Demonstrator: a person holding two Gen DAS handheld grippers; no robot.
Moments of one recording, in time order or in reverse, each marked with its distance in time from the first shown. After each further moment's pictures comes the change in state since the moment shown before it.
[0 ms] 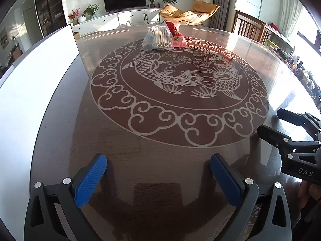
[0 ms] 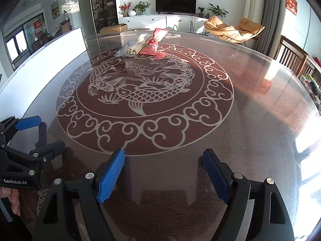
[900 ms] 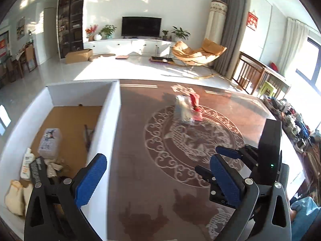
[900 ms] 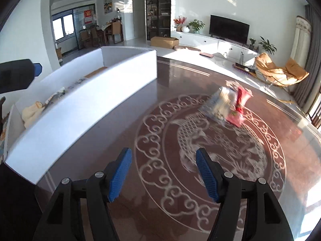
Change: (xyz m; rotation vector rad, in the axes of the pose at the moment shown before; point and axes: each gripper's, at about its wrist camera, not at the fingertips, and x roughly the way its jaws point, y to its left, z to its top) left arm -0.132 0.071 0.048 -0.108 -0.180 -0.104; right arm 0.001 0.122 0.061 -0.245 -0.074 0.158
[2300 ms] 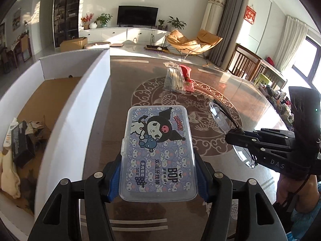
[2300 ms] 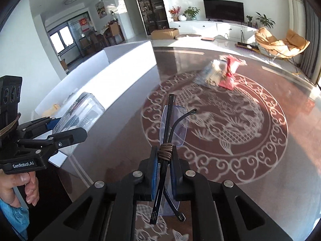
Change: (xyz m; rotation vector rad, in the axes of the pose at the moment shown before) left arm -0.030 0.039 -0.042 -0.061 -0.005 0.043; right arm -0.054 0.003 0.013 0.077 -0.036 0.242
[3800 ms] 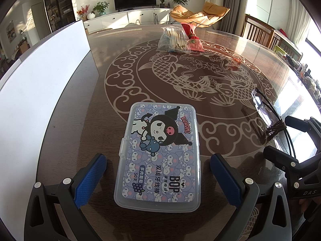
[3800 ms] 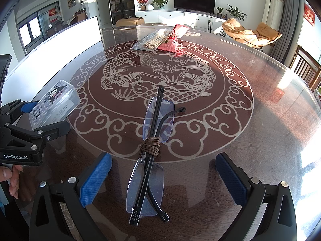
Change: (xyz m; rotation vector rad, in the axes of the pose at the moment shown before) left arm 0.152 -0.075 -0.035 0.119 0.176 0.114; right arm 0.041 -0.105 -0.084 0.080 0.117 -0.329
